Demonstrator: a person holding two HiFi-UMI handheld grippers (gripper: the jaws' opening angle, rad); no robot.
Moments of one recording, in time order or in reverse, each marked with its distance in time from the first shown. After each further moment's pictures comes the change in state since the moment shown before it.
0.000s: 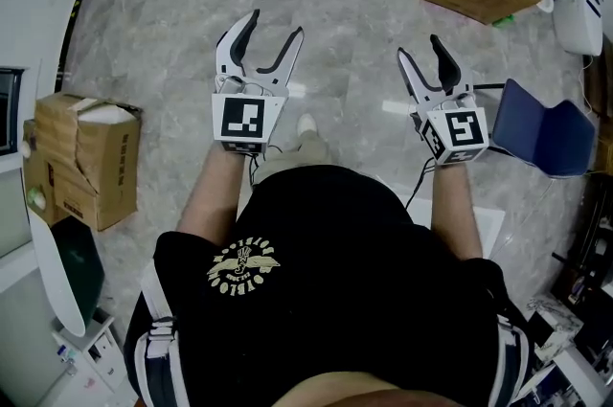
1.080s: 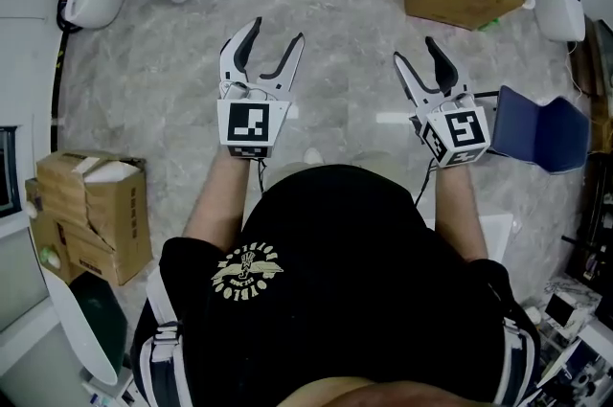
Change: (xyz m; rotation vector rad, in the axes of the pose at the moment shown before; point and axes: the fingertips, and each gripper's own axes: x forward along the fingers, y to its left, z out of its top) left arm 0.098 0.098 -0.010 -0.010 -0.002 -0.097; right arm 0.112 -0.015 0.048 -0.013 0.009 -0.087
